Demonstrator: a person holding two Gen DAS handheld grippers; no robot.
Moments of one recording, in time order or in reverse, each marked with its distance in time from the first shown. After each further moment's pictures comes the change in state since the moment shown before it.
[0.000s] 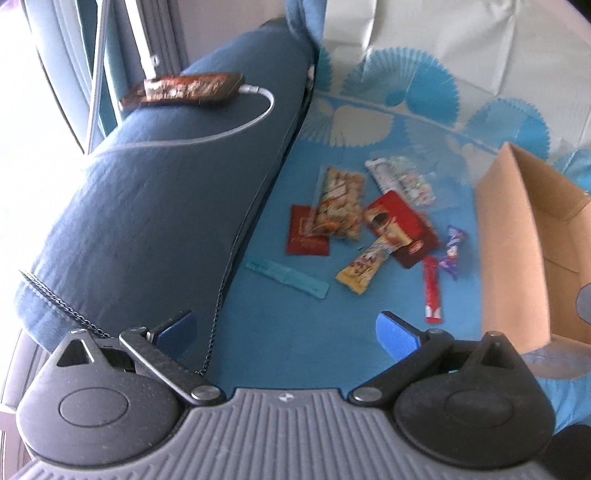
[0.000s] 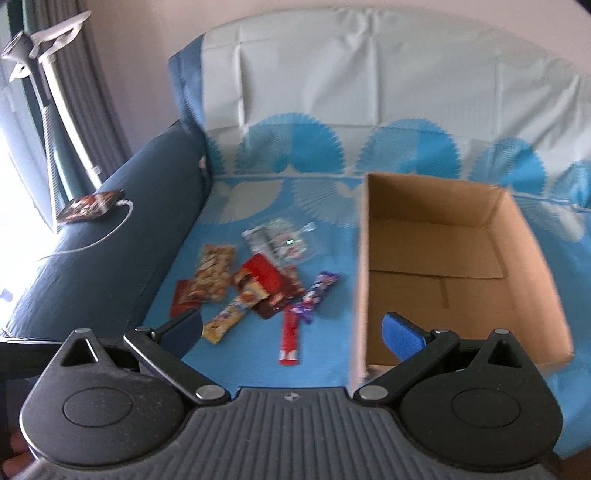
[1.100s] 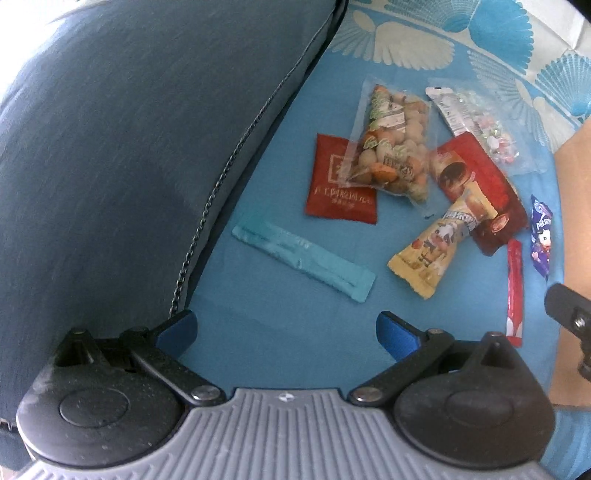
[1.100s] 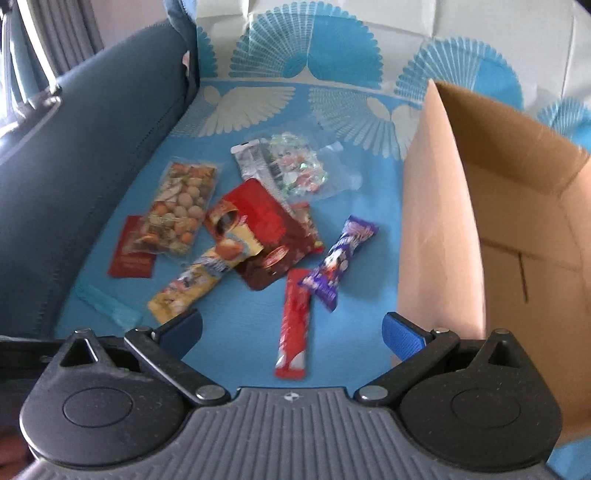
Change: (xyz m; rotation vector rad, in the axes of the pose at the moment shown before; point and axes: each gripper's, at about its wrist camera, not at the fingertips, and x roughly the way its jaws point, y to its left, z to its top) left arm 0.147 -0.006 0.010 -0.044 0.180 0.064; right arm 0.189 0.019 -0.014 -0.107 0.210 -0.058
